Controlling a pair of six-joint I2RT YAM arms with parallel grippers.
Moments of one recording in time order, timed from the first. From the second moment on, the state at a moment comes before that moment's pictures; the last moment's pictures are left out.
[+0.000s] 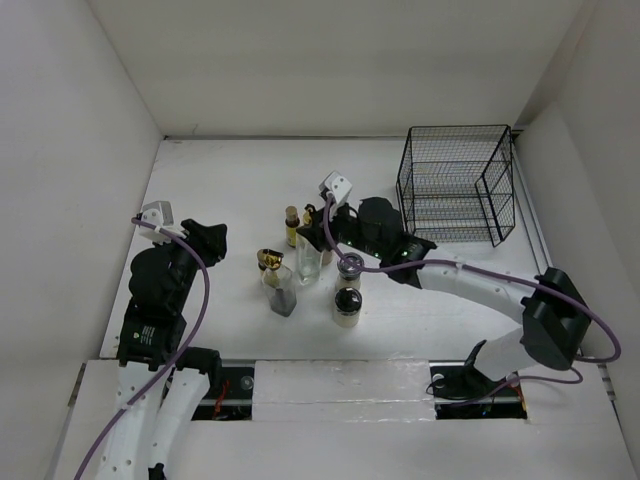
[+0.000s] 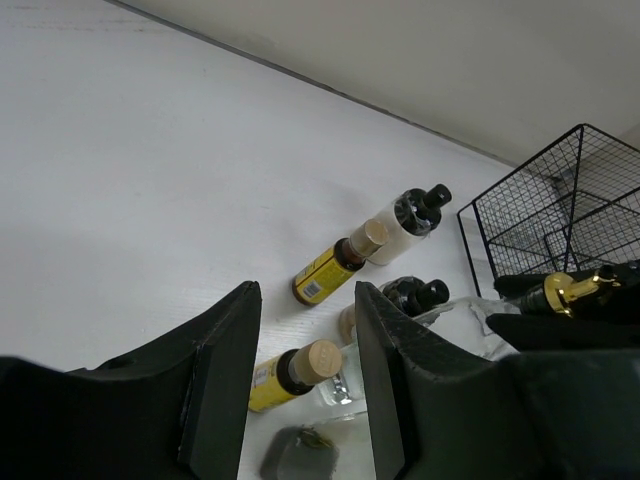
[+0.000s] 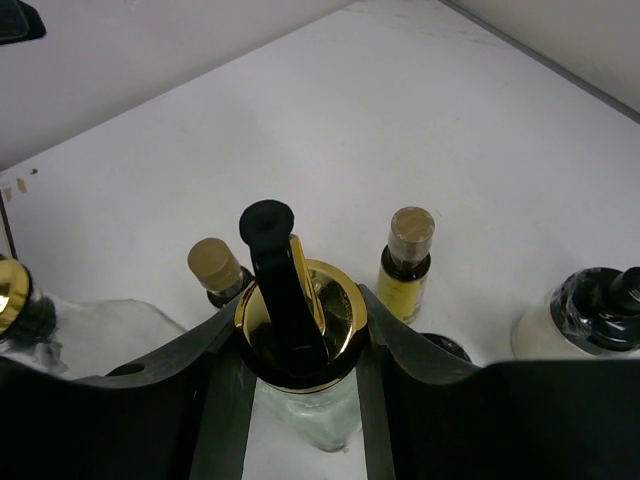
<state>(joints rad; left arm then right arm) -0.15 0.48 0.74 -0.41 -0.02 -0.49 0.89 1.47 1.03 0.33 -0.11 0.07</state>
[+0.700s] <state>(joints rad) -0.15 0.46 0.74 -0.41 -0.01 -0.49 0.74 1.24 1.52 -0.04 0.03 -0.04</state>
